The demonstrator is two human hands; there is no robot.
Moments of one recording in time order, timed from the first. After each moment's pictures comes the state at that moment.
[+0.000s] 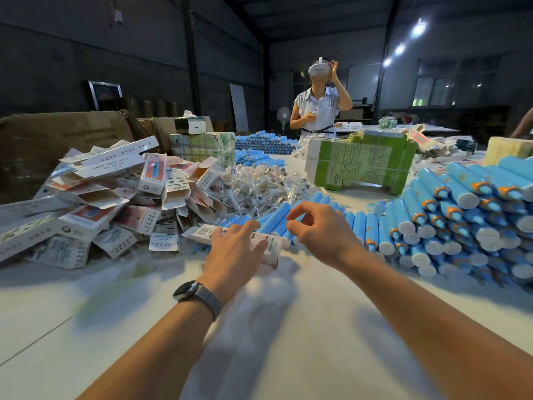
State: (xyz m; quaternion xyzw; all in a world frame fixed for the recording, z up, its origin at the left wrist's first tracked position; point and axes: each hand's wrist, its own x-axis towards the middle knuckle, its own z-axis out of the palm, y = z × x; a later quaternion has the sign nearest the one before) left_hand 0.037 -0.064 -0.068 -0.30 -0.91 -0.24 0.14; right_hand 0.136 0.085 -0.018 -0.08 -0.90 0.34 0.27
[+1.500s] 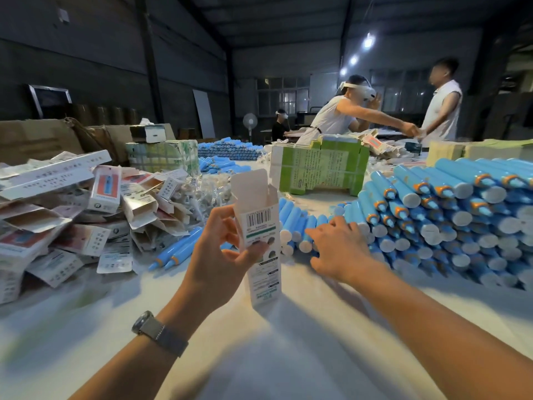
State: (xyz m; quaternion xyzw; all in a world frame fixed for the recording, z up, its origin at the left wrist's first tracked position) left_hand 0.085 -0.046 -0.046 -0.42 -0.61 -0.66 0.09; right_hand 0.162 0.168 -0.044 -0.21 -0.97 -0.11 0.11
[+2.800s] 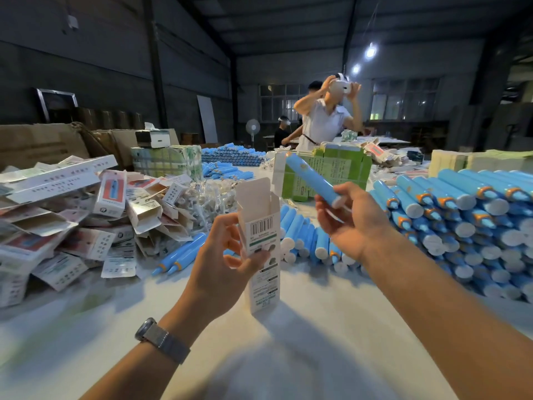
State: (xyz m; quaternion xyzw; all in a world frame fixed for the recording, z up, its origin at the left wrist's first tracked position) left_hand 0.077 -0.049 -0.049 -0.45 -0.65 -0.60 0.14; right_hand 0.180 0.137 0.034 -0.17 -0.39 0.85 0.30
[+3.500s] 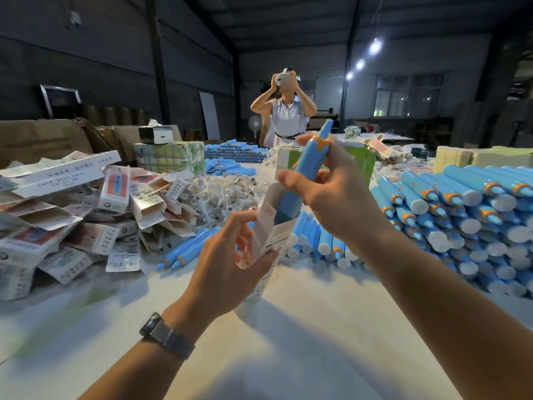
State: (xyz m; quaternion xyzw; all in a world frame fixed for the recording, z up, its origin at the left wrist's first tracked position) left_hand 0.089 -0.055 -0.041 -0.51 -0.65 -0.51 0.24; right_hand 0.191 0.089 0.055 0.00 -0.79 0.43 0.44
